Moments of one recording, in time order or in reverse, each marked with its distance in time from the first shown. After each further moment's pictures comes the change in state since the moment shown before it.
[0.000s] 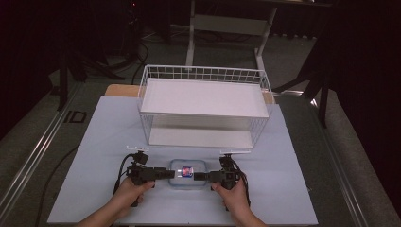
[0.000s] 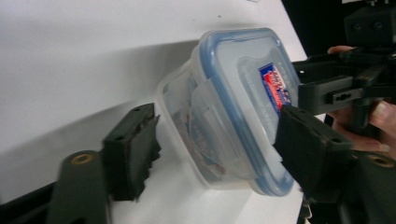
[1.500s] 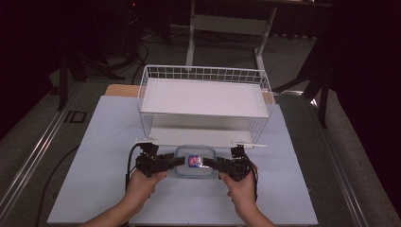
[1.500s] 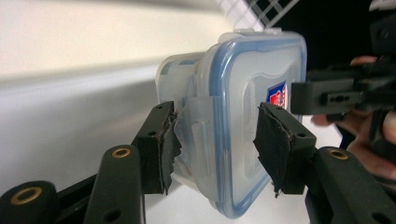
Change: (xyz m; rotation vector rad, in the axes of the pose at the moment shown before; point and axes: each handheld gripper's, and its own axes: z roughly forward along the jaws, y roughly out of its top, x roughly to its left) left arm -0.064 0.039 0.001 -0.170 0.150 0.169; right arm 0.023 0.019 -0.046 -0.228 -0.075 -0.108
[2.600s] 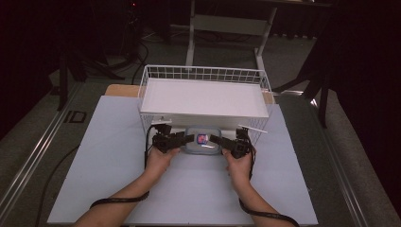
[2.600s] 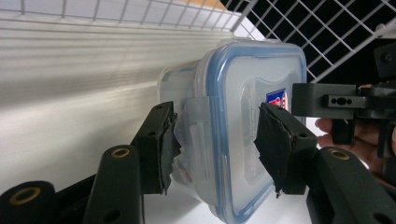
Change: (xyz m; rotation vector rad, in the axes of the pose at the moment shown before) left arm 0.050 0.035 0.073 -0.081 0.024 0.030; right arm -0.064 0.044 0.041 -0.150 -0.053 0.094
